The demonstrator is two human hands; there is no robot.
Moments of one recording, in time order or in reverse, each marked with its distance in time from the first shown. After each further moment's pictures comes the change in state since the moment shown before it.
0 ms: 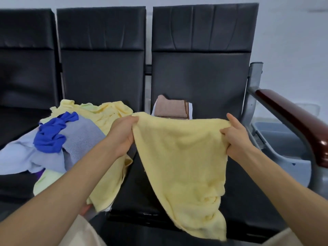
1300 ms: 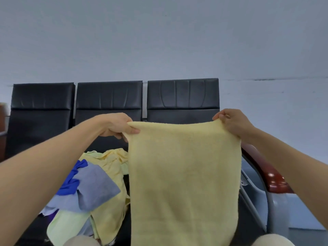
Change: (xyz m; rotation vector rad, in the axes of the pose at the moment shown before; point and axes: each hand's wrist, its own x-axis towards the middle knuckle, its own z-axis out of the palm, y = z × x) left_hand -0.075 0.194 0.008 1.121 -0.320 0.226; right_hand -0.050 -0.190 -0.067 -0.669 -0.042 -0.639
